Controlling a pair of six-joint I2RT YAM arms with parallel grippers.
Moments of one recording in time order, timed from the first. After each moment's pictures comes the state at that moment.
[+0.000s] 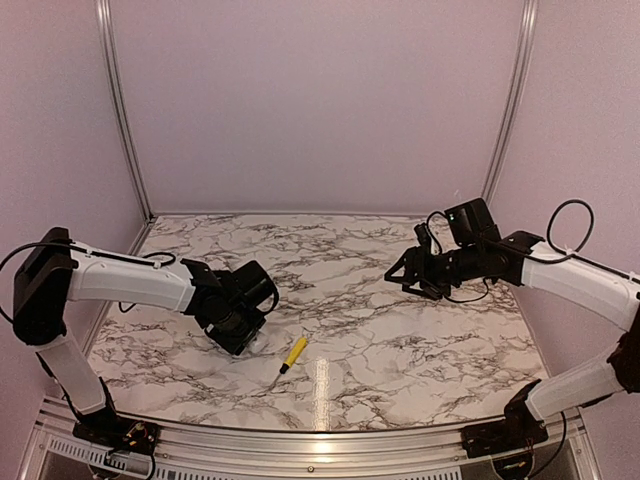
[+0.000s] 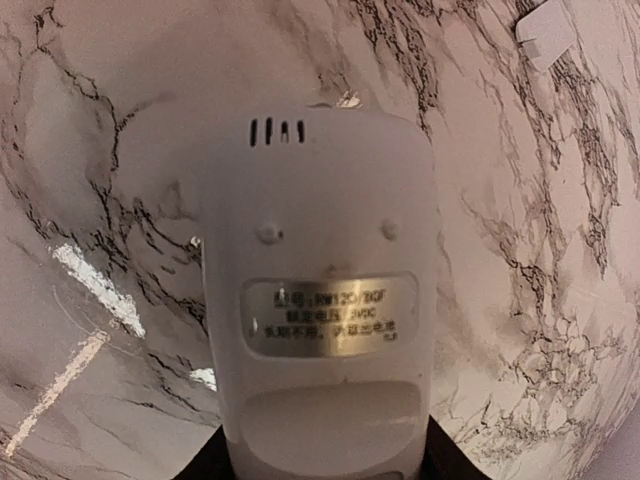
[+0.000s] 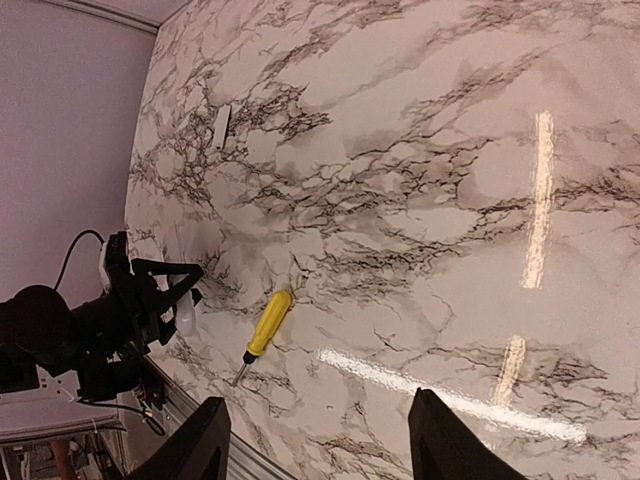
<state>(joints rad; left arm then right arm) -0.93 1.71 1.05 -0.59 -0.24 -1.81 0.53 1.28 0.97 -0.47 -0.39 0.71</state>
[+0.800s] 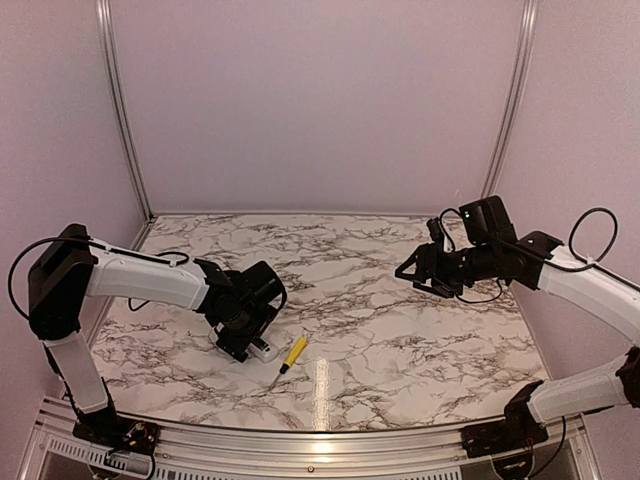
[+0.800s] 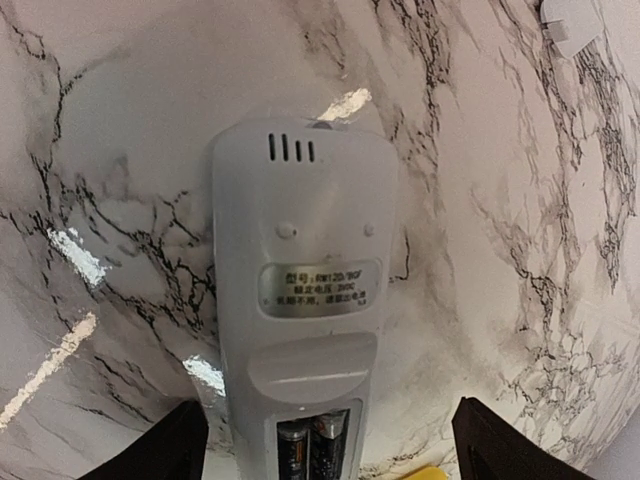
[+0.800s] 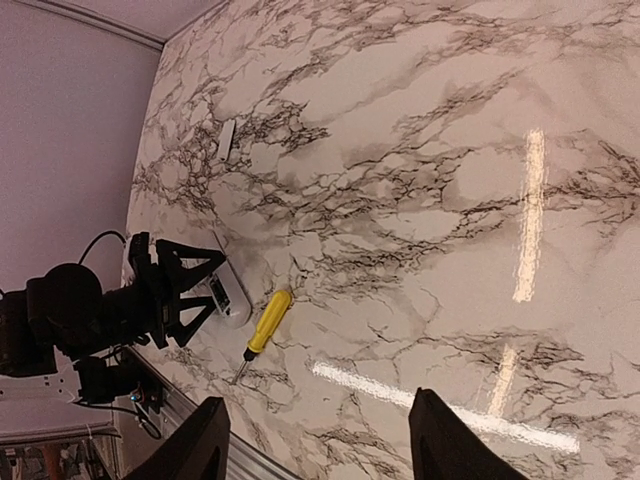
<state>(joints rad) -0.92 1.80 1.10 -0.56 -0.21 -1.88 0.53 1.17 0.97 -0.54 -0.34 0.71</state>
